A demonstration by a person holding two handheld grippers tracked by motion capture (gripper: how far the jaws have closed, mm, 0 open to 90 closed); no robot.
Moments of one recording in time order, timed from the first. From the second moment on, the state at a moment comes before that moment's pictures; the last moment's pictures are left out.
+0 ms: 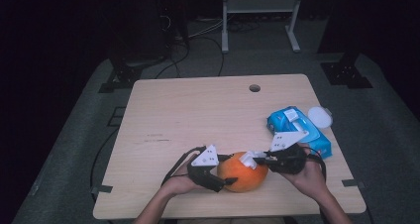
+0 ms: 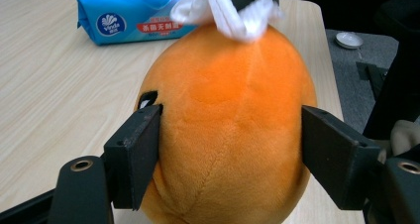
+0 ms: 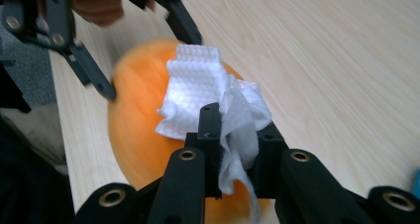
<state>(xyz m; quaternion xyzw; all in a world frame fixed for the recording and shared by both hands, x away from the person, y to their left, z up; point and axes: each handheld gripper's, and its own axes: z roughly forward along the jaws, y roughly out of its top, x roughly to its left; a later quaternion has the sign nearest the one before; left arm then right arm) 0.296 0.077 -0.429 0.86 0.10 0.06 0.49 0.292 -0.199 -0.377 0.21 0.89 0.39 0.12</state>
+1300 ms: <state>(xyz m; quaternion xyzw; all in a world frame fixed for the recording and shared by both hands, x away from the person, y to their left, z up) 0.304 0.080 -0.430 0.86 0.14 0.05 0.49 0.293 -0.204 -0.379 0.19 0.89 0.39 0.10</state>
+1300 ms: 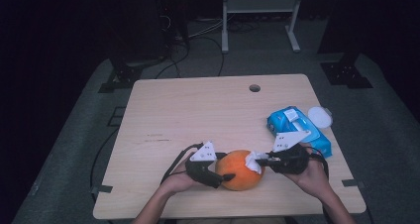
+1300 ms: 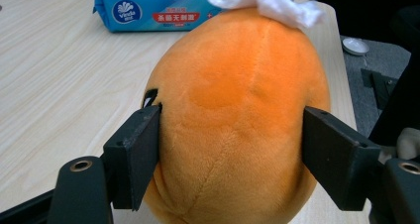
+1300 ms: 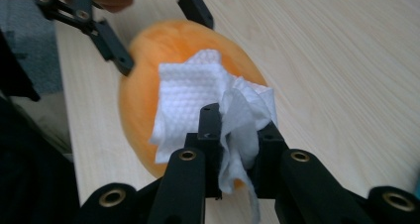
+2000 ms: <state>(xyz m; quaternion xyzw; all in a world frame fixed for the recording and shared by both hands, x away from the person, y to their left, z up) 0.303 0.082 -0.431 0.85 0.12 0.05 0.50 0.300 -0.215 -0.387 0.21 0.89 0.40 0.08</state>
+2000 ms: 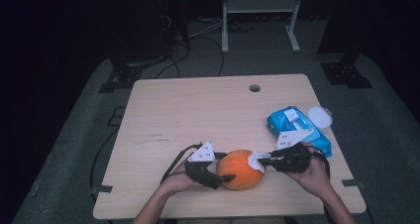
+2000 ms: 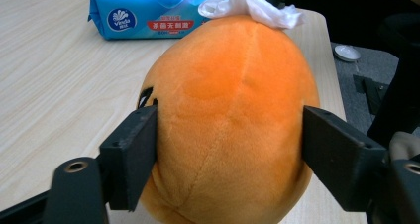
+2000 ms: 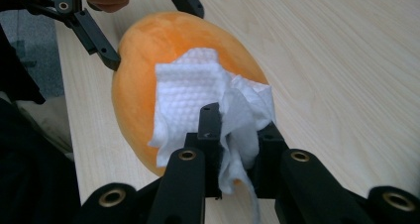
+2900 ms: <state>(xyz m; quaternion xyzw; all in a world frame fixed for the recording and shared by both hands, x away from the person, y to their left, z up) 0.298 0.071 -0.428 0.85 0.16 0.07 0.50 0.293 -0.199 -0.381 0.19 0.89 0.41 0.09</state>
